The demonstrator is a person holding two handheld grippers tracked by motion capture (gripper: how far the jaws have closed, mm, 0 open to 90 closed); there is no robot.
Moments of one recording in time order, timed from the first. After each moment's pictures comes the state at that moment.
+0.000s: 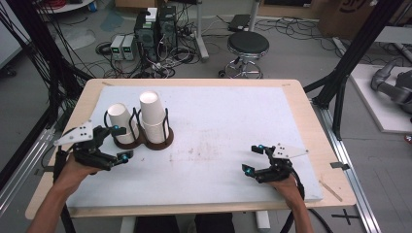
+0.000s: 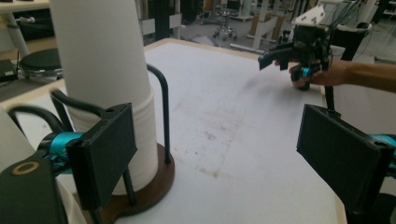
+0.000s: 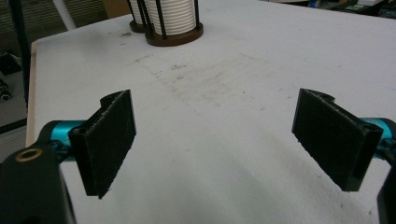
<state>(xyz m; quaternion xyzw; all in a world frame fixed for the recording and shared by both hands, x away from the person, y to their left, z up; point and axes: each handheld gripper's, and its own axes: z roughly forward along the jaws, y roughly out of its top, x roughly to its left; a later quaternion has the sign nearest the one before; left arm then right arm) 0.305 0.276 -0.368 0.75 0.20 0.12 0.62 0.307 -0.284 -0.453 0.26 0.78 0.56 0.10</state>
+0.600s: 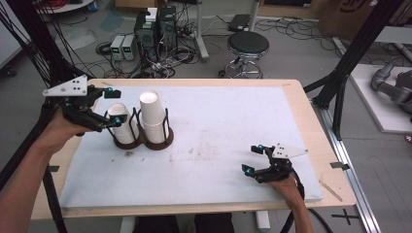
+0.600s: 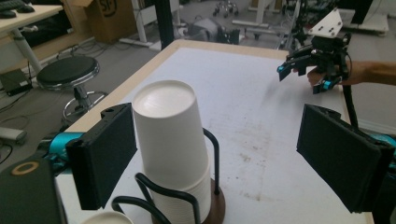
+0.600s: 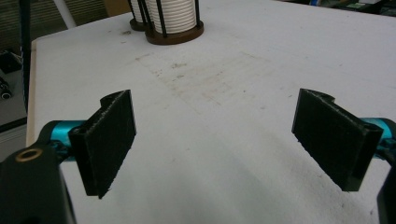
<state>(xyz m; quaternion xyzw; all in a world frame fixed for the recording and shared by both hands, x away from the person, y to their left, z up) 0.363 0.276 -0.274 0.80 0.16 0.14 0.56 0.307 -0.283 -0.452 0.26 0.78 0.56 0.10</state>
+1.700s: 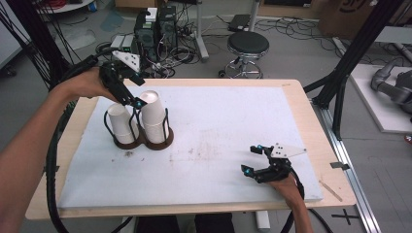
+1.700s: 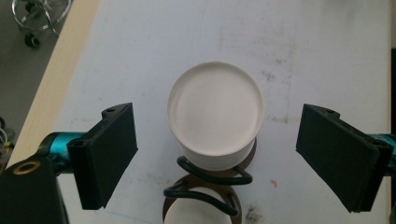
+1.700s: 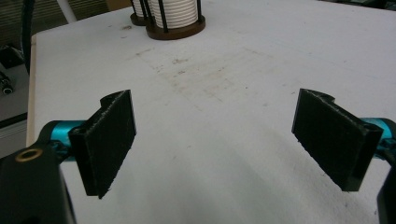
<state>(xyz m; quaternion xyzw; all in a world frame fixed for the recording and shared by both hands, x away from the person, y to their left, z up) 0.448 0.201 -0.234 0.95 0.10 0.07 0.28 0.308 -0.281 -0.452 0.26 0.79 0.55 0.10</state>
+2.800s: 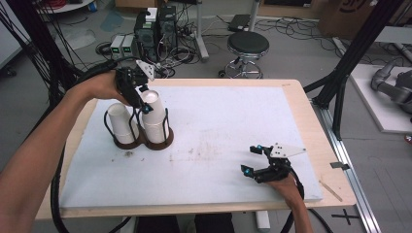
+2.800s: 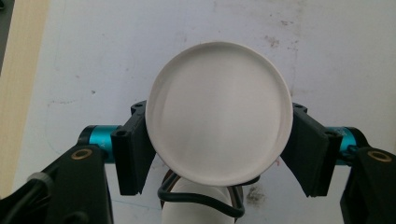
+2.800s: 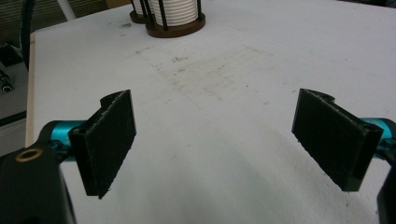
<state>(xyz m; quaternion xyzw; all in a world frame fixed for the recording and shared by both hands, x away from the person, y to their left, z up) 0.460 0.176 -0.254 0.98 0.09 0.05 0.20 0.309 -0.281 -0.452 0.26 0.79 0.54 0.10</state>
